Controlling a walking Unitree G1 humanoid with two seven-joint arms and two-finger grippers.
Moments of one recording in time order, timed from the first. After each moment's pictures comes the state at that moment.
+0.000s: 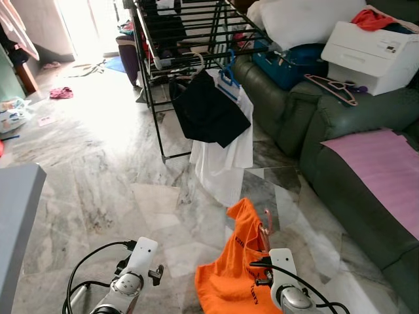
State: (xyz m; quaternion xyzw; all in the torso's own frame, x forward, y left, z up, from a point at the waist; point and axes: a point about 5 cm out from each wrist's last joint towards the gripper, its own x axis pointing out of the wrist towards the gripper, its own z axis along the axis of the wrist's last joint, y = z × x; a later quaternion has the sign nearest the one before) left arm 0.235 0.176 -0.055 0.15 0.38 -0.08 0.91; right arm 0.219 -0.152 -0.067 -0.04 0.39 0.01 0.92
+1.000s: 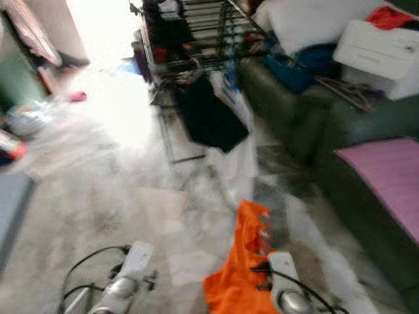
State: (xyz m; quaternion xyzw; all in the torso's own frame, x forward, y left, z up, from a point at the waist) left arm 0.235 0.162 -0.057 0.15 0.38 -0.09 0.91; right arm 0.205 -0.168 -0.074 -0.06 0.41 0.01 0.91
